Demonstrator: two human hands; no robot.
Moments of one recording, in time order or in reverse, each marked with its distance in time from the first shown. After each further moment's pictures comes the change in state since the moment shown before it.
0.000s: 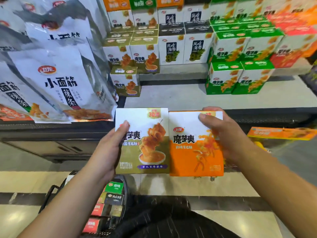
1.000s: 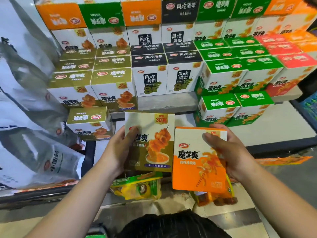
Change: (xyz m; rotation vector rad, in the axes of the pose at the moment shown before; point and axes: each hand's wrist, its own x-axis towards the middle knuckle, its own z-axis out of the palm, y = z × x) left_hand 0.254 0.077 0.086 0.079 -0.212 0.032; right_hand 0.180 -0.063 -0.038 0.087 0.206 0.025
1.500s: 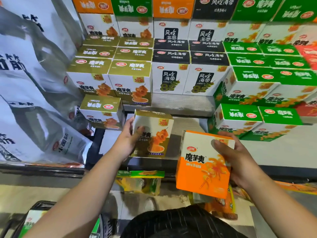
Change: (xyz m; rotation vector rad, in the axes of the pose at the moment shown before) left_hand 0.054 -0.042 -0.032 0.147 0.074 0.067; right_hand 0.041 0.000 -0.010 -0.101 -0.125 0.072
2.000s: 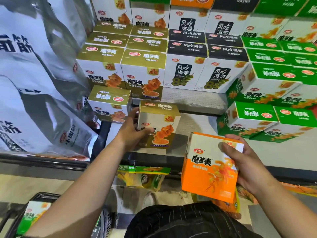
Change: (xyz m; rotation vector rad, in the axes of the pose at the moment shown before) left_hand 0.017 -0.007 -0.032 0.321 0.003 0.111; right_hand 0.007 0.021 0.009 -0.022 -0.020 -0.012
